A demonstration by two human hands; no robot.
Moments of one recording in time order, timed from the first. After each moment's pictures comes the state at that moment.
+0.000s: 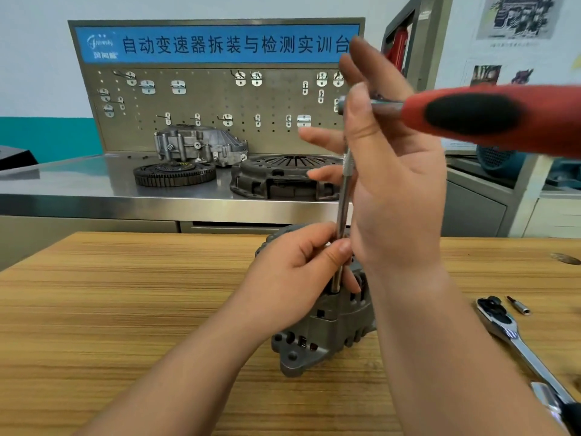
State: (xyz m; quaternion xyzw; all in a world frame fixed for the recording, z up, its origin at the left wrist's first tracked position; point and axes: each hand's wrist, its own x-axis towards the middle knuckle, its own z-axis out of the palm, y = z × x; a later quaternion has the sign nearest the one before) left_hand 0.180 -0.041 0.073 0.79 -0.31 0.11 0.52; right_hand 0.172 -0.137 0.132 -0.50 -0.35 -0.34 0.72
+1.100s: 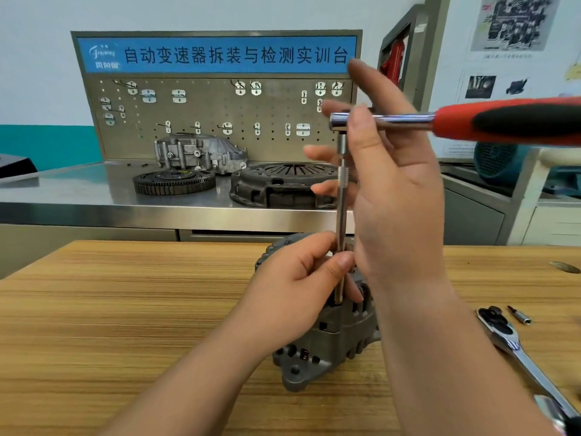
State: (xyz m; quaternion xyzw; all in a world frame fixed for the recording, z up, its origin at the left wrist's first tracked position) left_hand 0.181 -0.043 0.072 0.78 -0.30 0.10 0.55; right_hand 0.172 -0.139 0.133 -0.53 -0.33 -0.32 0.72
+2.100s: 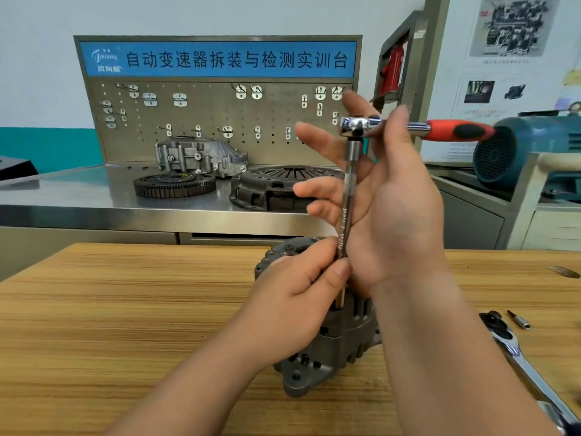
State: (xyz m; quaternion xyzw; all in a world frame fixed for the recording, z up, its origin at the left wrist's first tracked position) left_hand 0.180 -0.039 0.067 0.78 -0.34 0.12 0.50; right_hand 0.173 -0.143 0.136 -0.47 -0.31 -0.13 0.82
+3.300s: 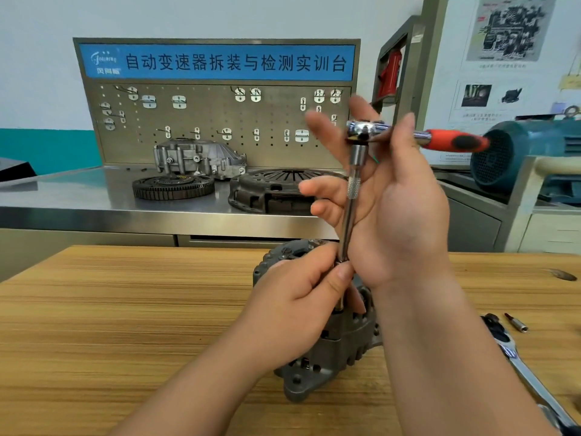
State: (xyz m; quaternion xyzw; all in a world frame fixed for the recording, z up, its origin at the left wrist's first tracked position) left_hand 0.177 -0.041 0.067 0.78 -0.36 0.14 0.49; right_hand 0.173 -0.148 0.139 -0.44 -0.32 -0.11 0.83
